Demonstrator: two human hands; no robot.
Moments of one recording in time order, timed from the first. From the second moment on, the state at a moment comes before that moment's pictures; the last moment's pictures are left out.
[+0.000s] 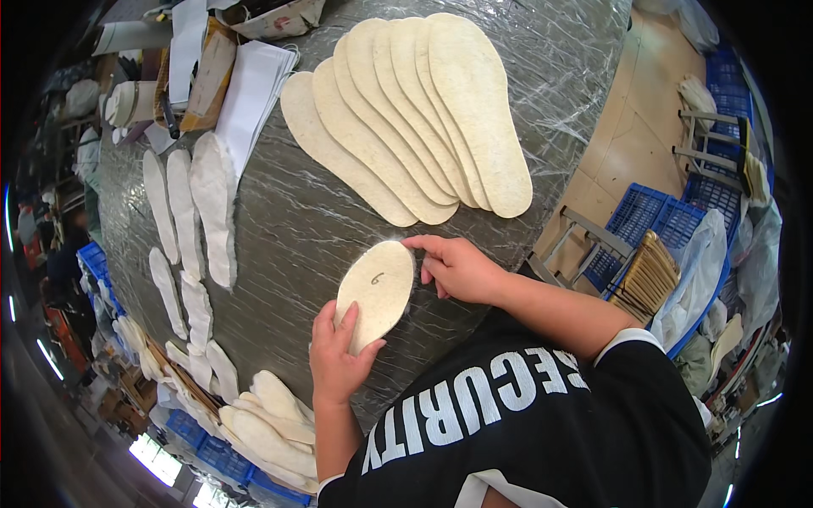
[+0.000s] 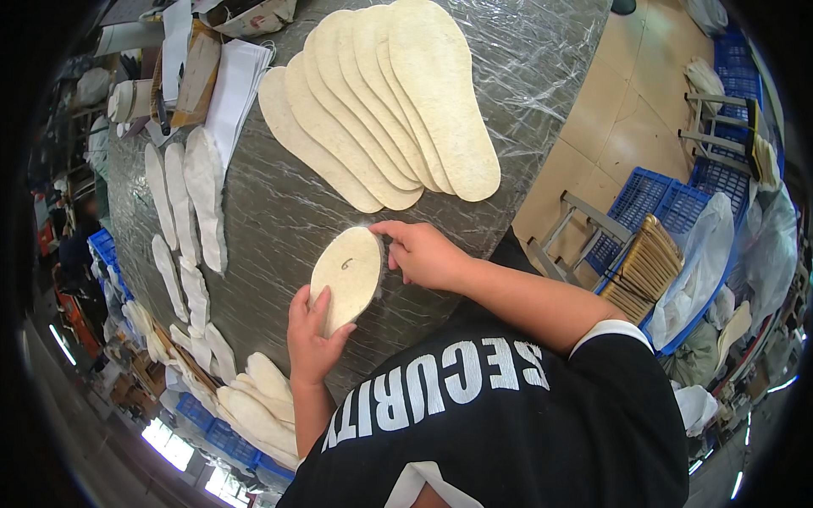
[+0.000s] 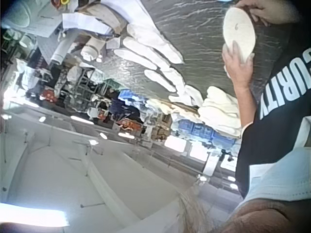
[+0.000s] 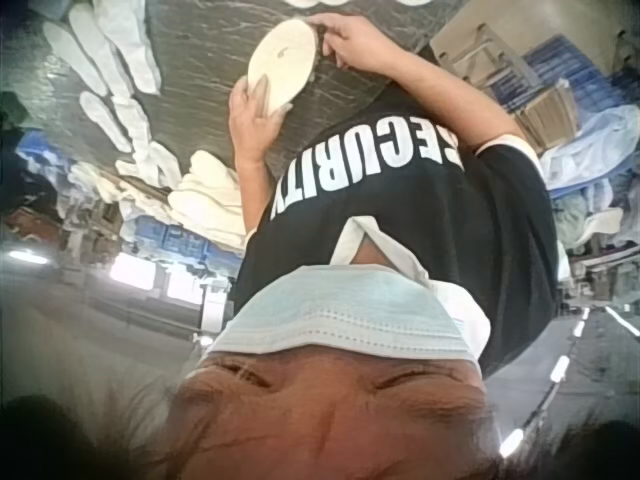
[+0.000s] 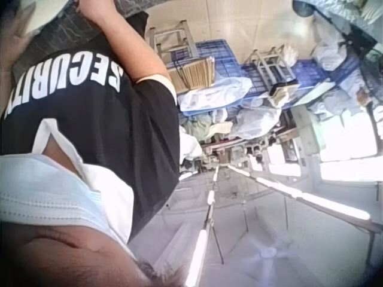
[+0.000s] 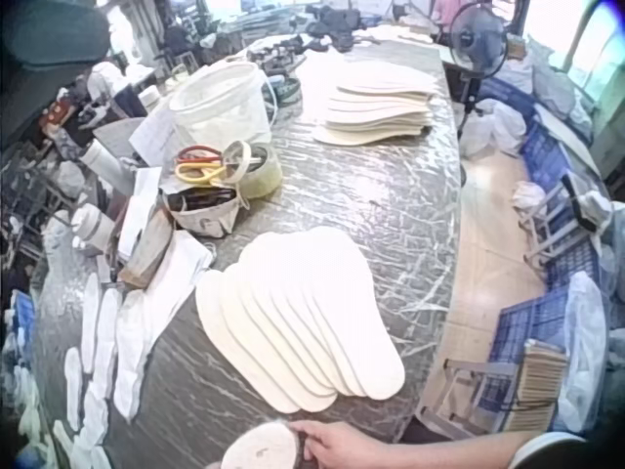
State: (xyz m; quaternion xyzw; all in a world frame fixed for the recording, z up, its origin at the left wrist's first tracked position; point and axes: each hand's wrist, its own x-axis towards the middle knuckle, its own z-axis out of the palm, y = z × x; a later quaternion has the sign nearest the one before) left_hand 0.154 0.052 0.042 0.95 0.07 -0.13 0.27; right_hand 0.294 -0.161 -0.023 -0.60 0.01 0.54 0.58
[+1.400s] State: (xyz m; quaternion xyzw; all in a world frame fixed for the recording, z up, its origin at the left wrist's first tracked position) left_hand 0.164 0.044 0.037 0.95 0.10 -0.15 0.26; right_hand 0.280 -0.156 -0.007 -0.80 -0.32 0.30 0.41
